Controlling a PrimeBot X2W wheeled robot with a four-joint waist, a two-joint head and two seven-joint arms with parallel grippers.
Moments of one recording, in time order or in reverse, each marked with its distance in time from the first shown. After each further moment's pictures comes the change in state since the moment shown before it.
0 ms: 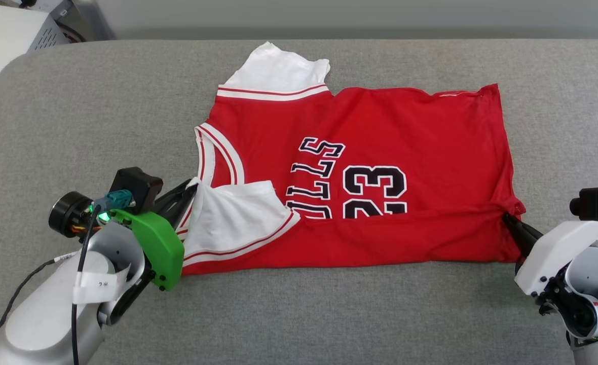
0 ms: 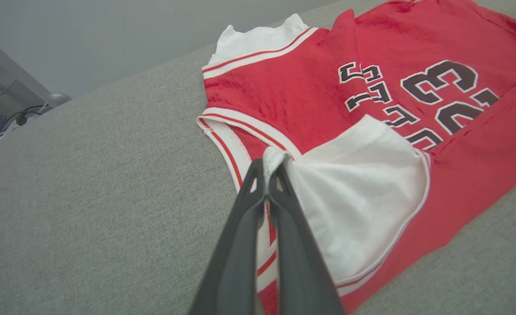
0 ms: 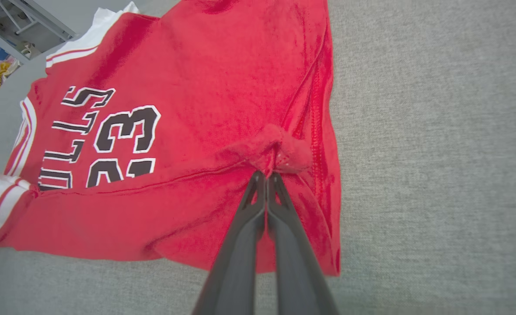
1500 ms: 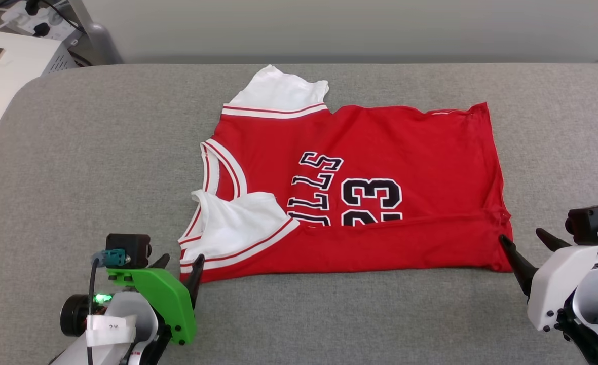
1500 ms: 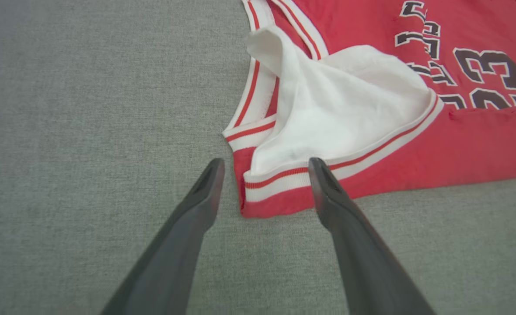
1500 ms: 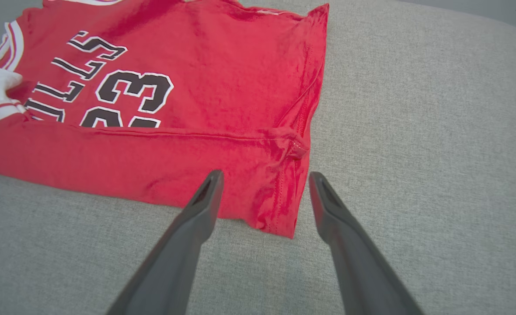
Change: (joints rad) left arm 0.259 -0.072 0.079 -0.077 -0.199 0.300 0.087; right arm 0.132 -0.106 0.080 -0.219 -0.180 0.000 0.053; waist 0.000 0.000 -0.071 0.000
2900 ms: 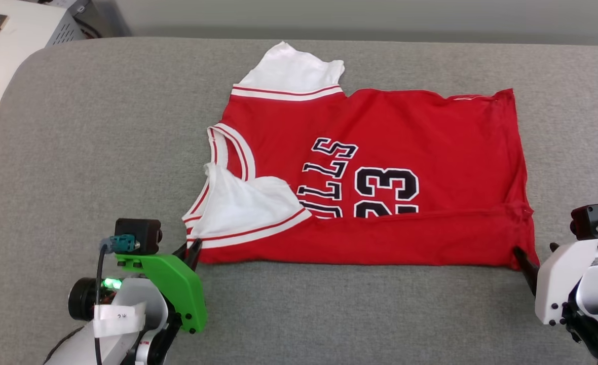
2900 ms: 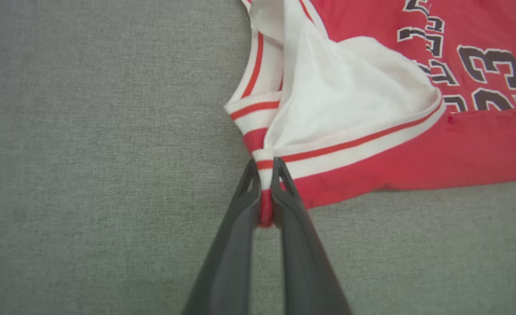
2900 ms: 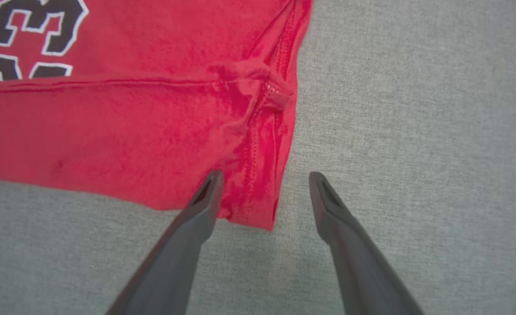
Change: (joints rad) left arm -0.033 0.004 -0.020 -0.078 0.006 0.055 0.048; right arm -0.054 0.027 -0.064 0.139 -0.063 0.000 0.075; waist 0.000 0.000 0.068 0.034
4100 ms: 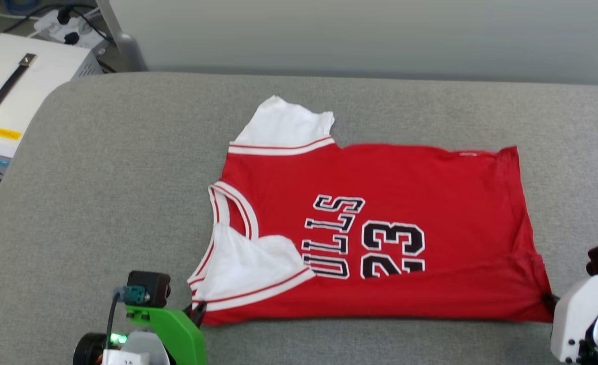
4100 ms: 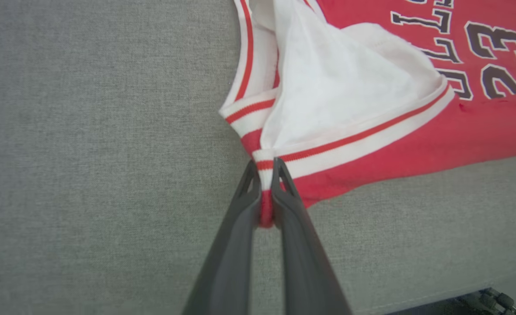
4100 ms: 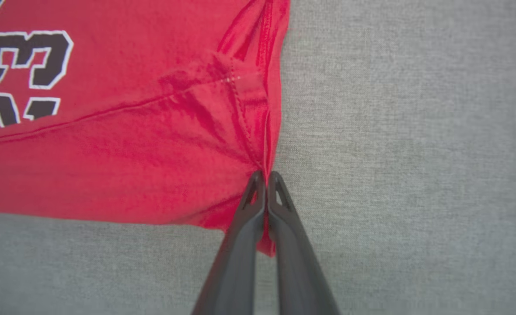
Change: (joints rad) left arm 0.130 0.040 -0.051 -0.040 -0.020 0.005 0.024; right arm 0.098 0.018 -0.082 0.017 0.052 0.000 0.081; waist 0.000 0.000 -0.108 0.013
